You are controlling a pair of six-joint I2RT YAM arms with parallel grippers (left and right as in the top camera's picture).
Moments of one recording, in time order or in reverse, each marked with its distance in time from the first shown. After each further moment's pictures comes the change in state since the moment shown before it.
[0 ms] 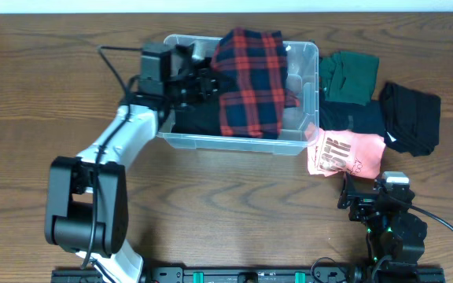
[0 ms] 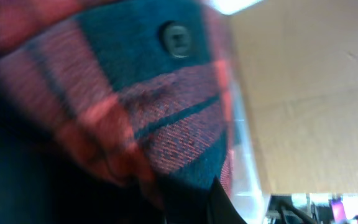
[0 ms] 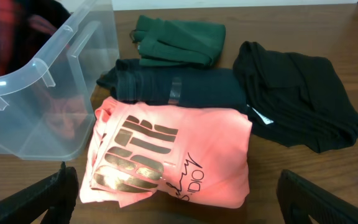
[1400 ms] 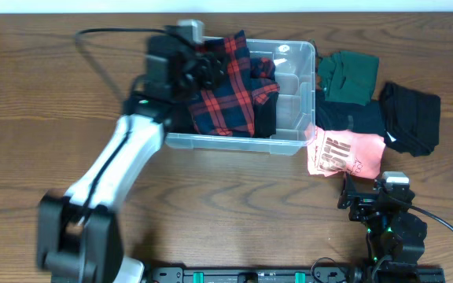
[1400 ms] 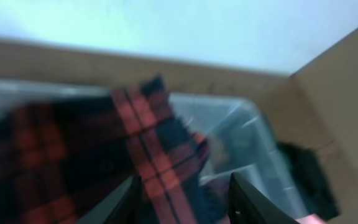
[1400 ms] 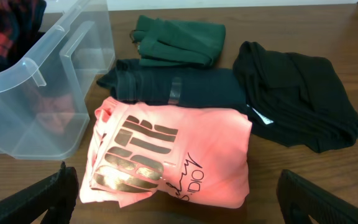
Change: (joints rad) left arm -0.135 -0.130 0.021 0.031 -0.538 0.165; right arm 0.000 0.000 0.000 0.000 0.000 0.000
